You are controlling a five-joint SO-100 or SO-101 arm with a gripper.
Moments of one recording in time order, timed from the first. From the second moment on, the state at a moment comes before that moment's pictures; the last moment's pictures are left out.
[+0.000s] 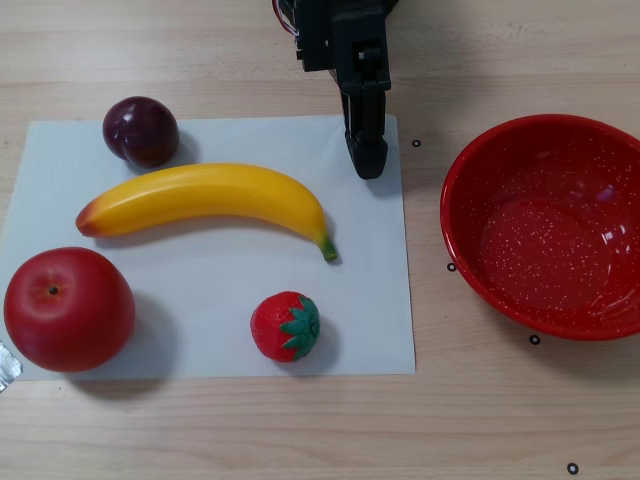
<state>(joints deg) 10.3 187.6 177.5 50.0 -6.2</state>
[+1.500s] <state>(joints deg) 3.2 161.9 135.0 85.7 -4.7</state>
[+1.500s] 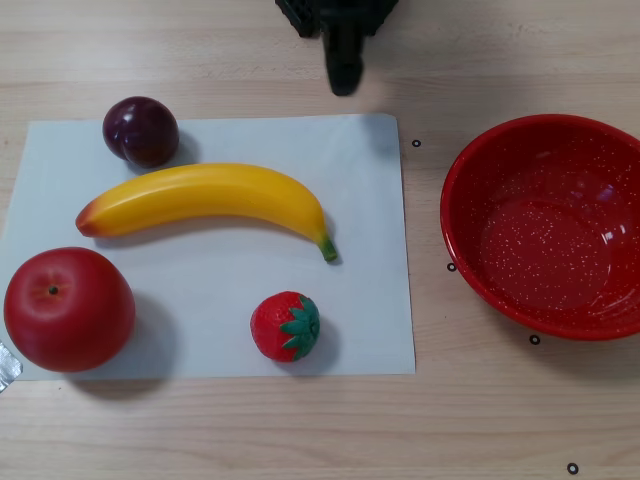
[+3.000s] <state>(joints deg) -20.8 94.1 78.7 101.9 12.2</state>
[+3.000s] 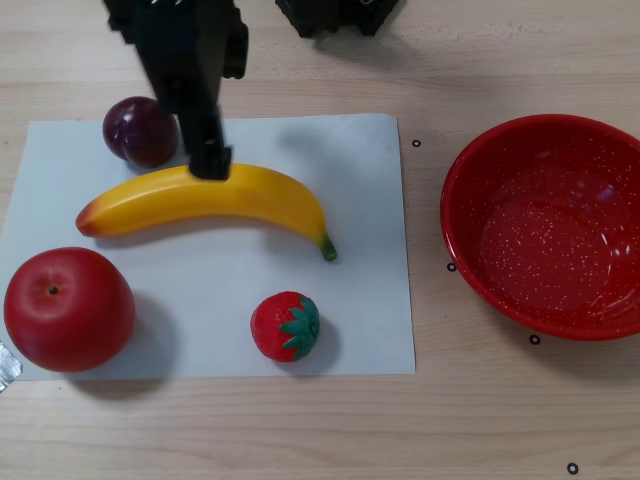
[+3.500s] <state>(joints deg) -20.6 85.5 77.3 90.8 16.5</state>
